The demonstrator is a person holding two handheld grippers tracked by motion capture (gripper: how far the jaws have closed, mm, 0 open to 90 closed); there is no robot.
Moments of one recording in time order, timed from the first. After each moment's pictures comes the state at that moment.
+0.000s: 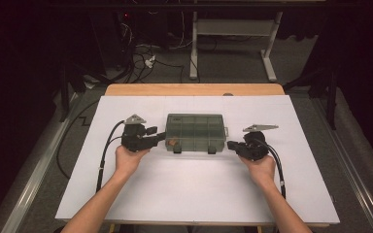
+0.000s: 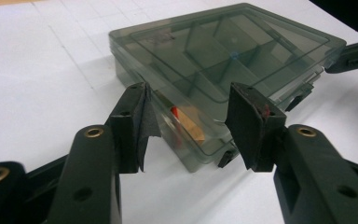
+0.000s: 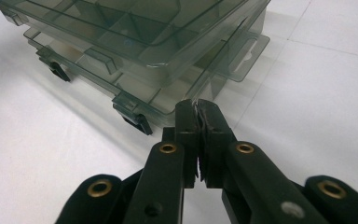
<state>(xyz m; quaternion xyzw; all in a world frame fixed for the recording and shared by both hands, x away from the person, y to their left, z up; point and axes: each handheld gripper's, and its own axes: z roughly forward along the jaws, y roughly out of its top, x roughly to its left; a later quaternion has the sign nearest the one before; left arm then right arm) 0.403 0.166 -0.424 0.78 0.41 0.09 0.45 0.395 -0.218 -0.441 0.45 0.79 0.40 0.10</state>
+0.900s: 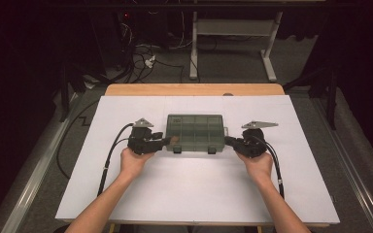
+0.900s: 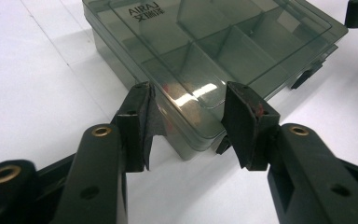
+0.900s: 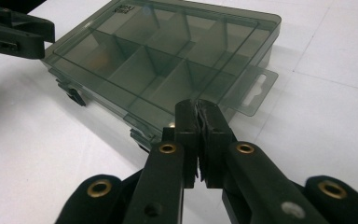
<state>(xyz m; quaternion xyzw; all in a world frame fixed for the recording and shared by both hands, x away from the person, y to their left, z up) 0.408 0.155 -0.440 0.80 0.41 0.07 0.42 0.397 -0.209 -0.430 0.44 0.78 0.43 0.12</state>
